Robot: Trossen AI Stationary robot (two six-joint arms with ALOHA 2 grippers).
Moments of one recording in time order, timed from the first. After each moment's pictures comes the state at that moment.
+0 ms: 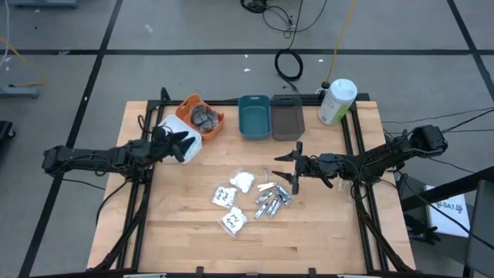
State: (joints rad) left arm 0.01 0.39 0.22 0.06 -0.55 -0.58; right arm 0.15 1.25 0.39 0.75 0.29 -0.02
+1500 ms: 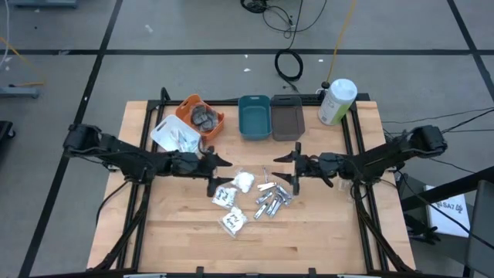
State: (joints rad) left arm -0.11 1.32 0.48 0.51 -0.13 -0.16; right arm 0.14 1.23 0.39 0.76 0.23 0.02
